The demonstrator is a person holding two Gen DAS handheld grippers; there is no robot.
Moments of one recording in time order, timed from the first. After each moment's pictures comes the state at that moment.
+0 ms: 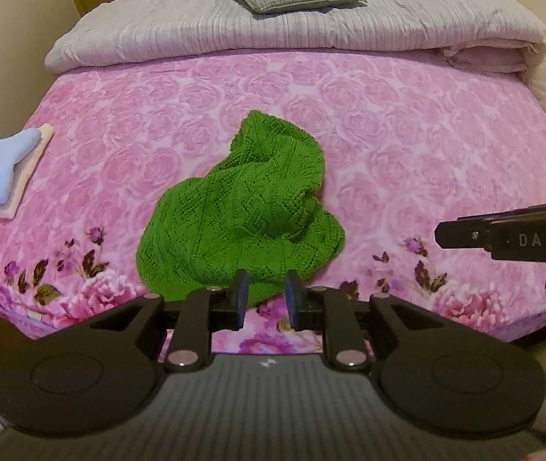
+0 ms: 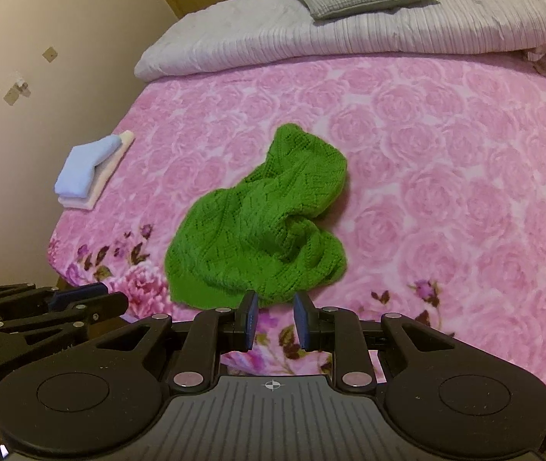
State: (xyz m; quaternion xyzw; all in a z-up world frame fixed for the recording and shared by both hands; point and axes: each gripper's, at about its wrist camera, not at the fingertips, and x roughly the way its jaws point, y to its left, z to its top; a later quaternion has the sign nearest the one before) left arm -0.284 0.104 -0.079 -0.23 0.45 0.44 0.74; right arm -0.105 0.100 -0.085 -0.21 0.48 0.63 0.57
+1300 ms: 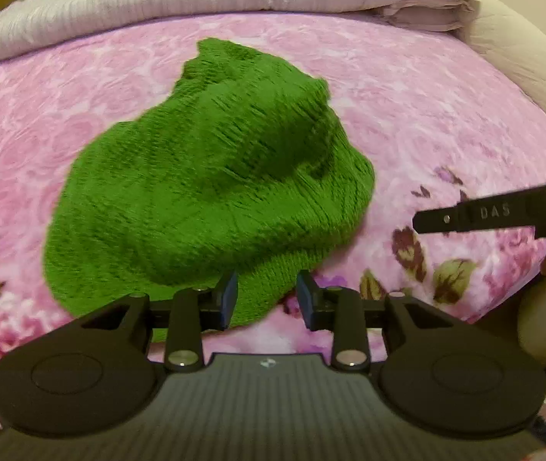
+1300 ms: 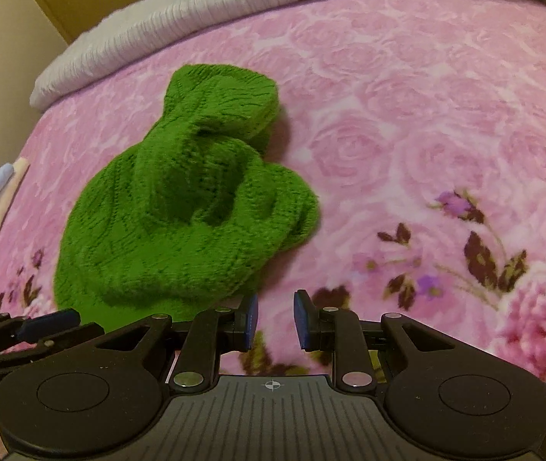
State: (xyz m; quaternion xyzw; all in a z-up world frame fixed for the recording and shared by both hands) left arm -0.353 0.155 -0.307 -0.19 0.42 0.31 0.83; right arm -0.156 0.111 -0.304 -0.14 0.49 0.52 0.68
